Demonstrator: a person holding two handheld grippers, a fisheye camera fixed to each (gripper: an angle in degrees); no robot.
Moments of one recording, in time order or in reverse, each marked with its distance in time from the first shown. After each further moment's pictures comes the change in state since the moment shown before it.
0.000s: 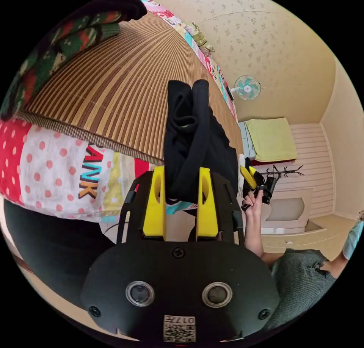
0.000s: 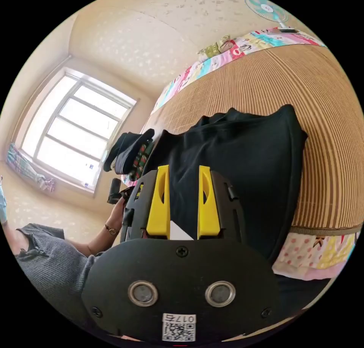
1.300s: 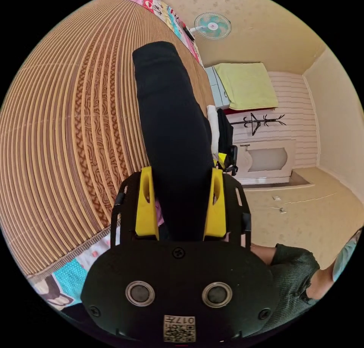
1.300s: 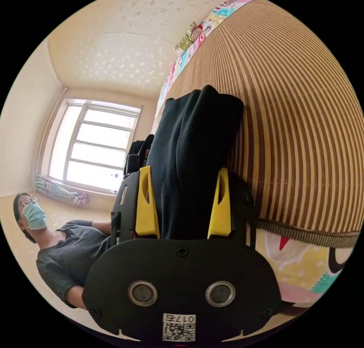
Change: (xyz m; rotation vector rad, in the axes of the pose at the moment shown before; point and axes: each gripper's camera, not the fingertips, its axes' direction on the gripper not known) left arm 0.216 -0.090 0.353 -0.419 0.129 0.276; right arm 0.225 0.047 -0.077 0.062 -0.264 0.198
